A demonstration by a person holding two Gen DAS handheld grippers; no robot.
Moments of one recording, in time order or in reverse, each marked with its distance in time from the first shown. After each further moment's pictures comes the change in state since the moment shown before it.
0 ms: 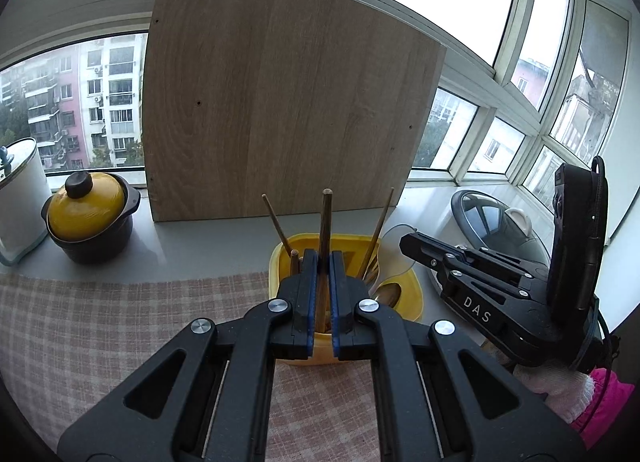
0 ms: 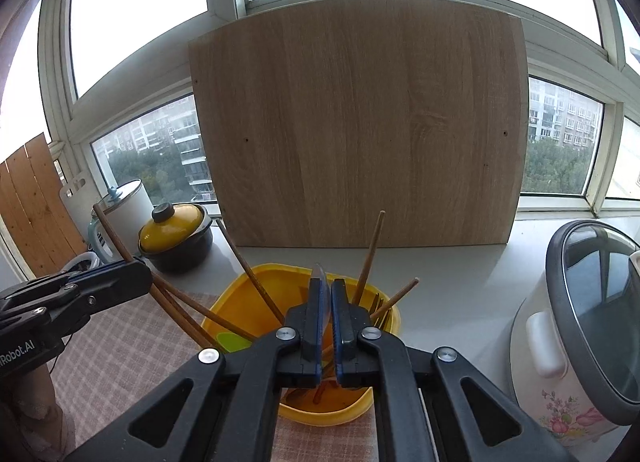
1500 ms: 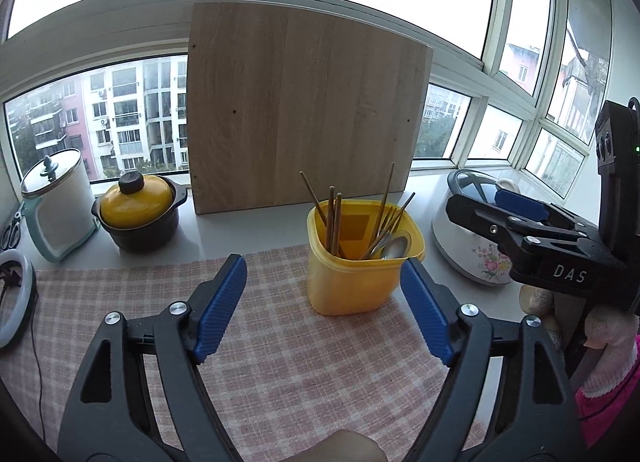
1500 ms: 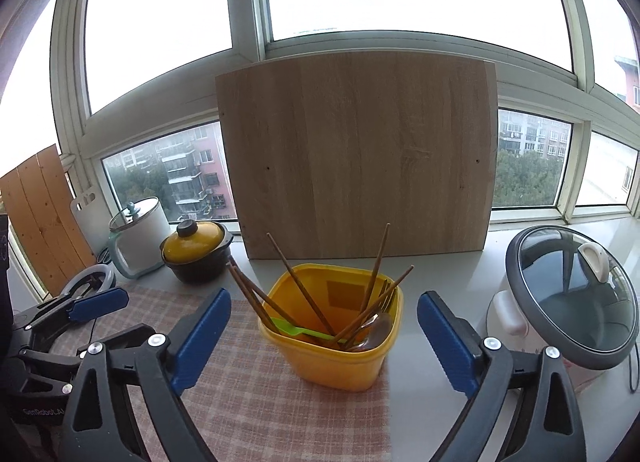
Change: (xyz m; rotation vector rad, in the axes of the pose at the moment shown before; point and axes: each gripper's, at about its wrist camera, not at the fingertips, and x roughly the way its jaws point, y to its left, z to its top) left arm -0.091 0.013 -0.038 0.078 -0.027 0.054; right arm -0.094 0.052 -0.018 -0.002 -0.106 -0.074
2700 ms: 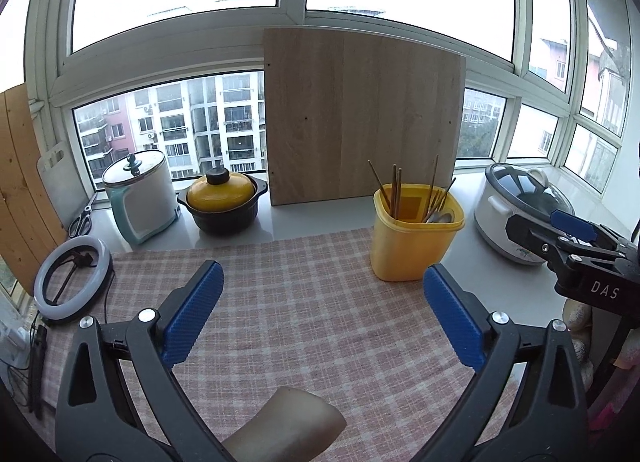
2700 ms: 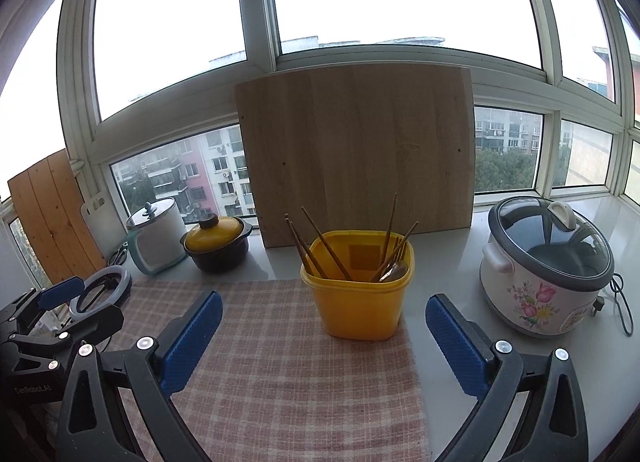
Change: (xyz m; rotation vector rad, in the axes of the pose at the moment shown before) left arm -0.086 0.019 -0.044 0.025 -0.040 0.197; right arm -0.065 0.047 -0.050 0.057 -0.021 -0.044
